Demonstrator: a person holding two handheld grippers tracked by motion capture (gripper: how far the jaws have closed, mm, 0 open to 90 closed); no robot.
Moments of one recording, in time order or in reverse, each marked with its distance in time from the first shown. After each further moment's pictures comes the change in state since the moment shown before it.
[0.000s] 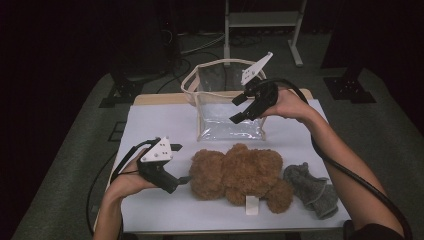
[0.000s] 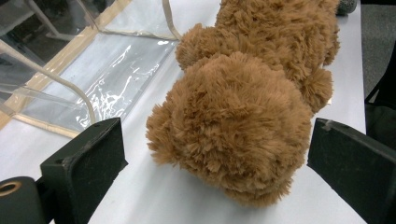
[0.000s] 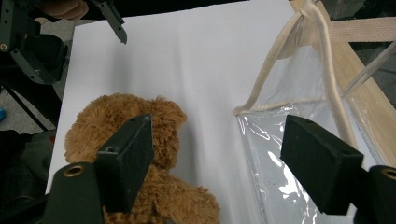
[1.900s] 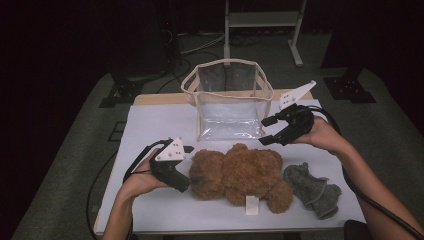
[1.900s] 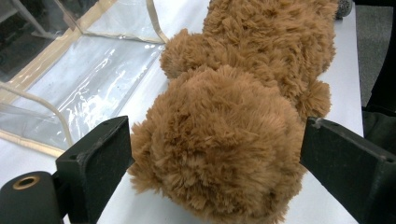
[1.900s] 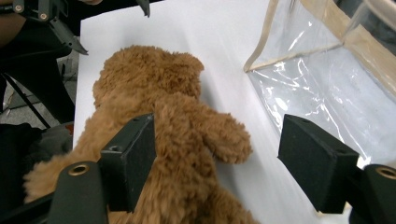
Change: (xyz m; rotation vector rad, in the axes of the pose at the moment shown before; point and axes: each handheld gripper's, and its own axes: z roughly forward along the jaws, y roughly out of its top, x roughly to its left) left arm -0.004 0.010 0.024 0.007 -0.032 0.007; right arm 0.040 -0.089 -0.032 -0.078 -0.047 0.110
